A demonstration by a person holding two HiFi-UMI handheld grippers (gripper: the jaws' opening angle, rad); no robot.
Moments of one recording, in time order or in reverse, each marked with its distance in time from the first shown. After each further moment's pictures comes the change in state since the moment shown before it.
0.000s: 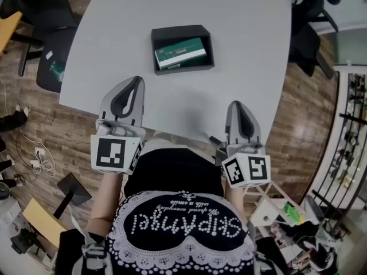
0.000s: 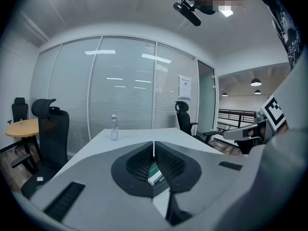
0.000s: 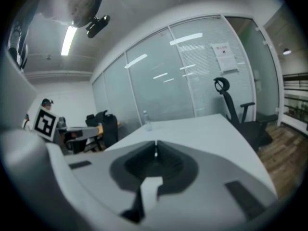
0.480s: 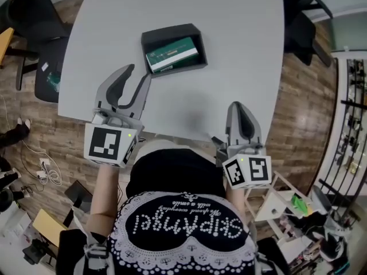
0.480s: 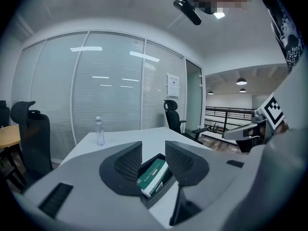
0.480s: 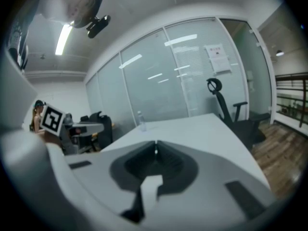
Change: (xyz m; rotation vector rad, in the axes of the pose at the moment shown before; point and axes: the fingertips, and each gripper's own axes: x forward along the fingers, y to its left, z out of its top) left arm 0.037 -0.011 0.012 0.051 0.025 -0.155; right arm -0.009 -0.013 -0.002 0.026 -0.004 -0.068
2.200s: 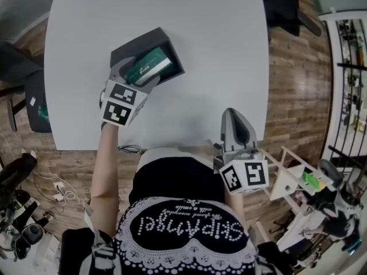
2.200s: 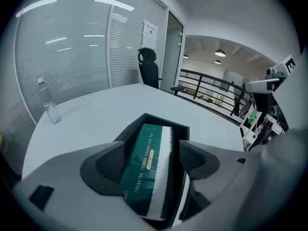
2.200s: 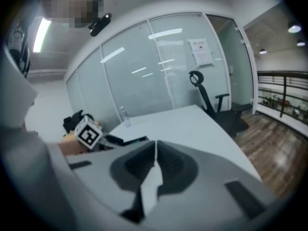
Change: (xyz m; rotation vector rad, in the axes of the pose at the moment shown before) left arm 0.155 -0.029 -0.135 0.158 0.522 -0.361; right arm -0.002 -0.047 -0.017 0.104 0.077 -0.177
